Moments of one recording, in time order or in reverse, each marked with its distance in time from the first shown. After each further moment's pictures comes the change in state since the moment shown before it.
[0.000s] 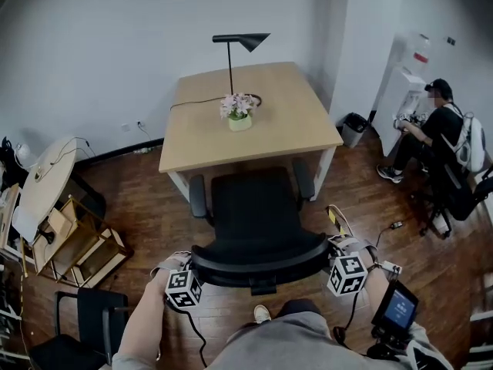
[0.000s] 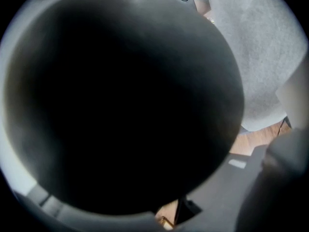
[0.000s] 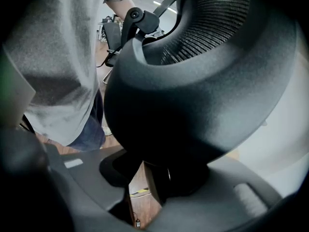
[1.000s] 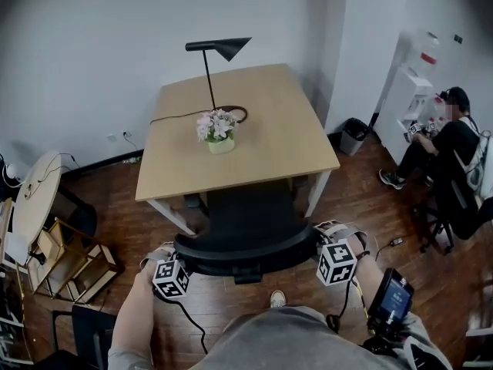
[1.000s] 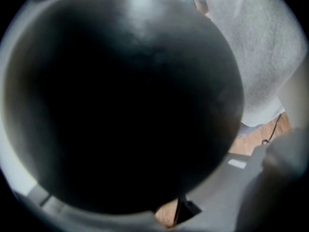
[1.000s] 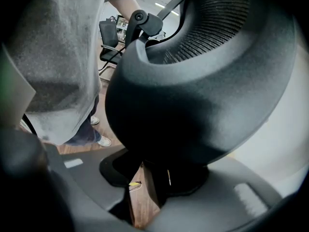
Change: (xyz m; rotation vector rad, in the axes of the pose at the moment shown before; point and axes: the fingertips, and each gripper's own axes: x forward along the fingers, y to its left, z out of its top) left arm 0.100 0.179 0.027 -0.014 0.017 0.023; right arm 0.059 -0.183 -0.086 -0.058 -0.039 0.001
